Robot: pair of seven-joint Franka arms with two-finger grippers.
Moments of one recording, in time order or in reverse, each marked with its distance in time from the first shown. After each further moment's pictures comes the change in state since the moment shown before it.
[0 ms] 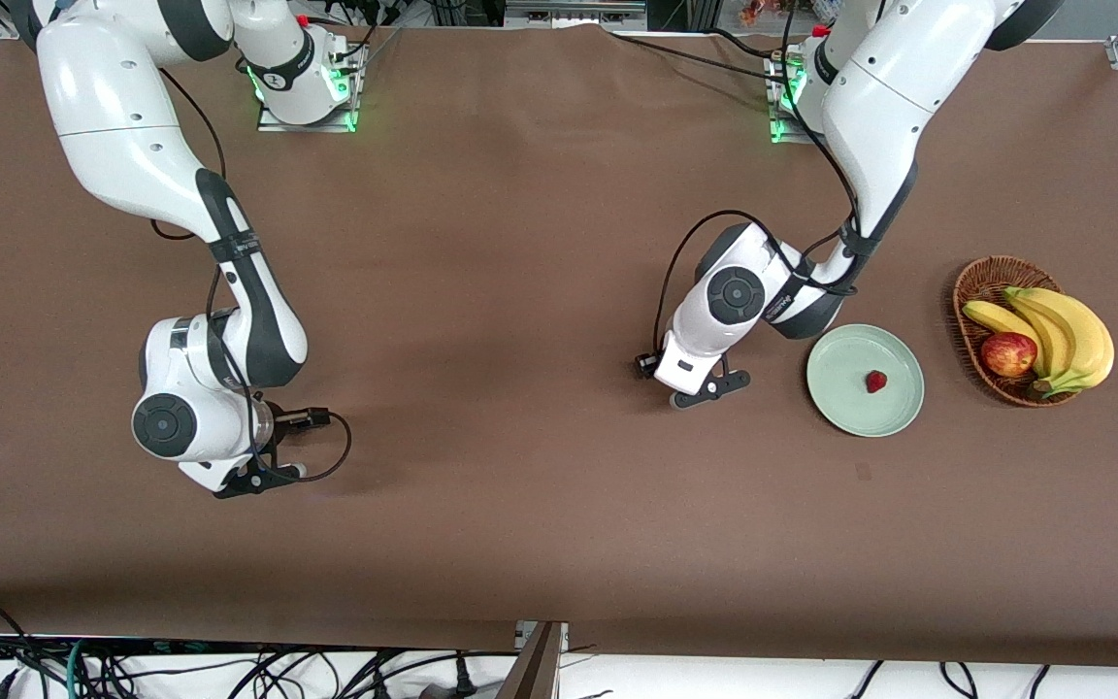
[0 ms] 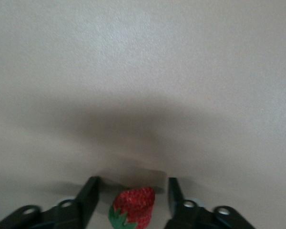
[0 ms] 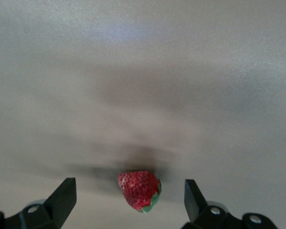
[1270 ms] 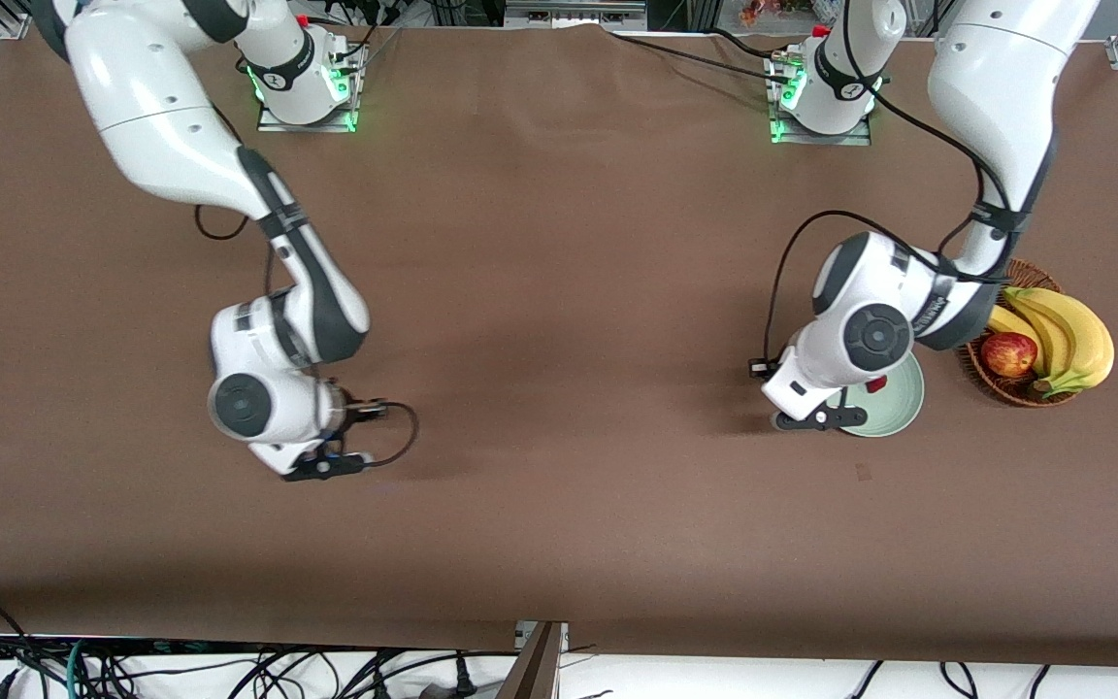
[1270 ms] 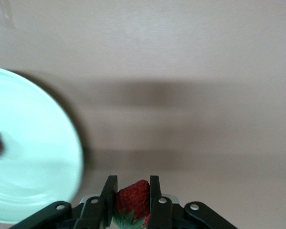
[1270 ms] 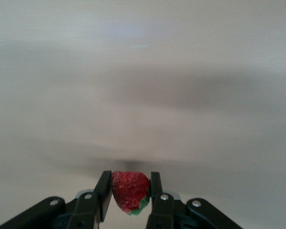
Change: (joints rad) left arm 0.244 -0.142 0.026 0.047 0.008 -0.382 0.617; right arm 0.102 -0.018 0.139 -0.006 0.000 0.032 0.343
